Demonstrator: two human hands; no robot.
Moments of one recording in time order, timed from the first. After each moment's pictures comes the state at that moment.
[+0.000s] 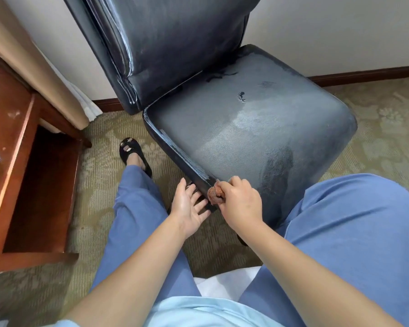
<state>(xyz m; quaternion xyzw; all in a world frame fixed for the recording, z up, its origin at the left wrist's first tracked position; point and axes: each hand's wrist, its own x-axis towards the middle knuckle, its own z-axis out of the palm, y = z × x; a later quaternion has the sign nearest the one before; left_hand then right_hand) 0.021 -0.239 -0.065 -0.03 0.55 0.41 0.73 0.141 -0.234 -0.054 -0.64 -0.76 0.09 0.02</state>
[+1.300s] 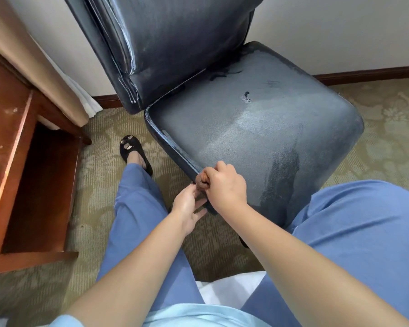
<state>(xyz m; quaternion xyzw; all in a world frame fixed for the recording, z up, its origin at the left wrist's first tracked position) 0.014 -0.226 -0.078 0.04 0.62 0.38 0.69 0.105 -0.196 -0.051 -0.62 -0.78 0.12 0.04</state>
